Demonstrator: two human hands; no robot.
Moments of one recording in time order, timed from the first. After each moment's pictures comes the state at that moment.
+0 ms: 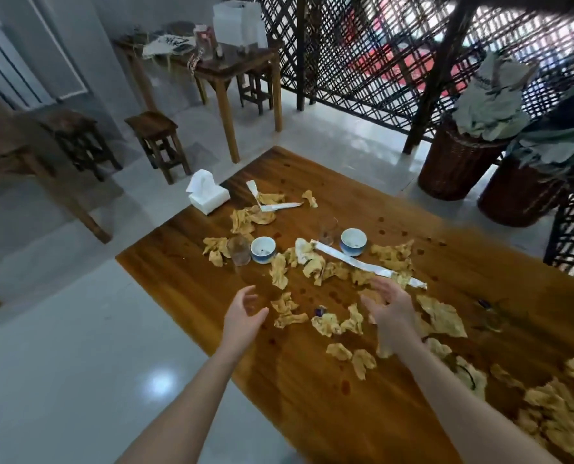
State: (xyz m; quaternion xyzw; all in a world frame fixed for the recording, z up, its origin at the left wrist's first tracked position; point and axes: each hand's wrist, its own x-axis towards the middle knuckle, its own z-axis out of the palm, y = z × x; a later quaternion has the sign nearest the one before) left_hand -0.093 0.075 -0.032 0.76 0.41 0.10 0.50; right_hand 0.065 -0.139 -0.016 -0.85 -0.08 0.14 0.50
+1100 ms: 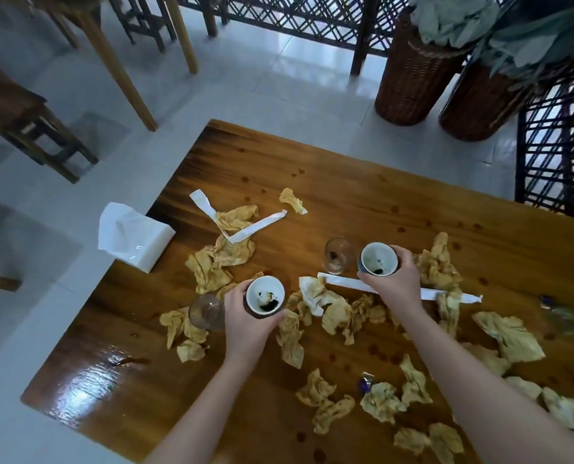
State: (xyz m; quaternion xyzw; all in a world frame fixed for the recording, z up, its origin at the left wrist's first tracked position) left_hand 0.072 0.222 -0.106 0.79 0.32 0.06 0.52; right_hand 0.218 -0.010 -0.112 -0.86 0.11 0.11 0.49
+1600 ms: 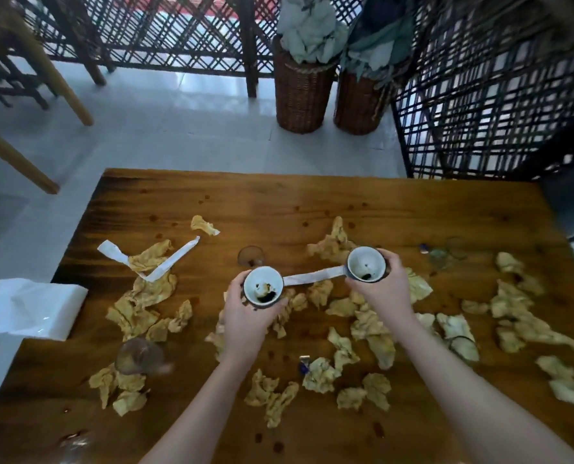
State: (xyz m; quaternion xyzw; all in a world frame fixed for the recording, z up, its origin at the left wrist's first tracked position) left_hand 0.114 0.127 -0.069 0.80 0.19 0.01 0.57; right_hand 0.154 -0.112 -0.047 -0.84 0.21 -0.02 0.50
